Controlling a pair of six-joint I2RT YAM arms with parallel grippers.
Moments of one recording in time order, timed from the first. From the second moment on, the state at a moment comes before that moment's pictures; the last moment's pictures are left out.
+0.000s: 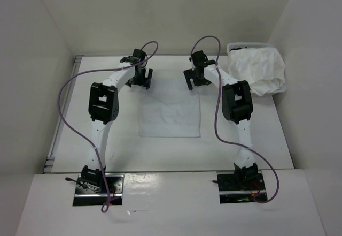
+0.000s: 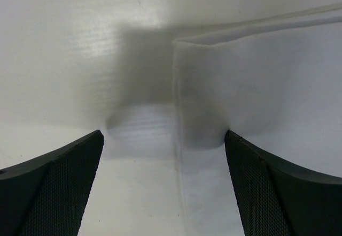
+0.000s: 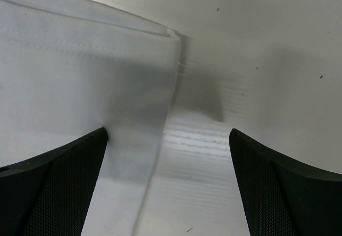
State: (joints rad) left arm -0.24 2.40 2.07 -0.81 -0.12 -0.12; right arm 0.31 2.32 1.91 -0.65 0.14 -0.01
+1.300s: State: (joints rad) left arm -0.26 1.78 1.46 -0.94 0.17 0.03; right arm 0.48 1.51 1.26 -0.67 0.16 -0.18
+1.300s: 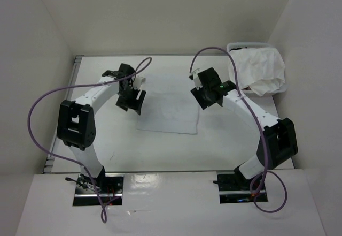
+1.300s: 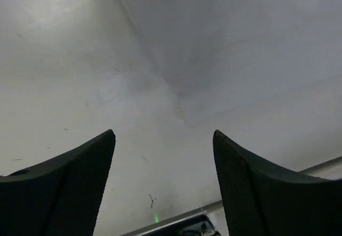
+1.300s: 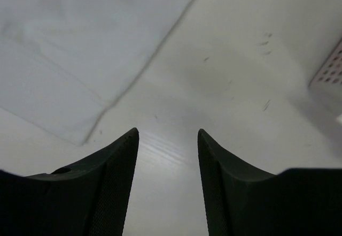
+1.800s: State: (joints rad) left arm -0.19 1.79 1.22 -0.88 0.44 0.08; right arm 0.50 1.51 1.09 -0.67 0.00 -0.18
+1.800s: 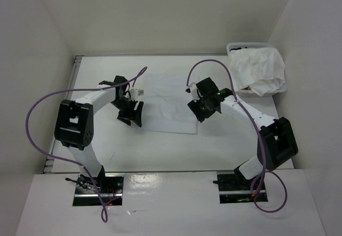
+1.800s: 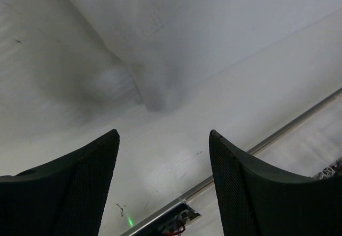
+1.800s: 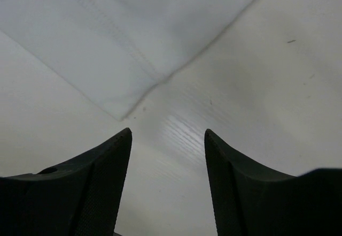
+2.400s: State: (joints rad) left arm -0.13 1.86 1.12 -0.81 0.63 0.10; right arm 0.37 1.72 1.09 -0.68 -0.39 -0.18
